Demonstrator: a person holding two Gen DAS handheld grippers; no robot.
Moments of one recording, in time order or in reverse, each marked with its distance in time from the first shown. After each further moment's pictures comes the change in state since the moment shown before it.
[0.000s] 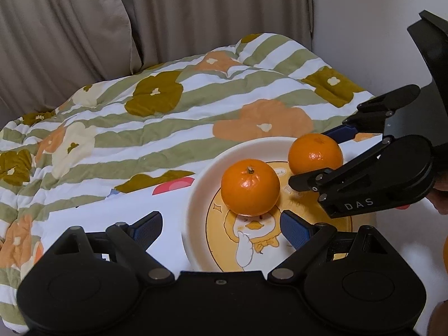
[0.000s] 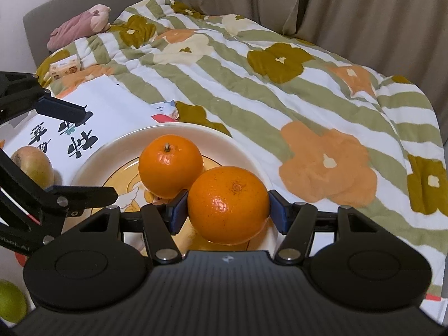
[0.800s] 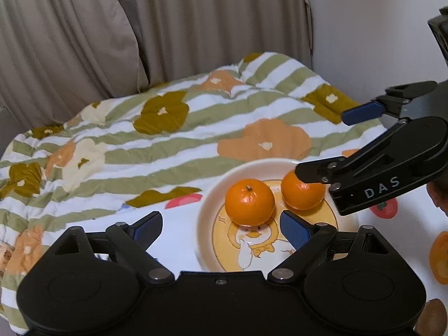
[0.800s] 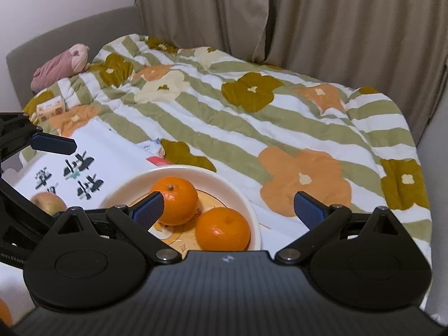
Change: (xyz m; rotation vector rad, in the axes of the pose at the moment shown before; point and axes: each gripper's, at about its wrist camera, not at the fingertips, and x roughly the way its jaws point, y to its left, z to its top) left arm -0.050 0.000 0.001 0.000 -0.082 0.030; right arm -0.071 0.006 0.012 0.122 -0.116 -0.092
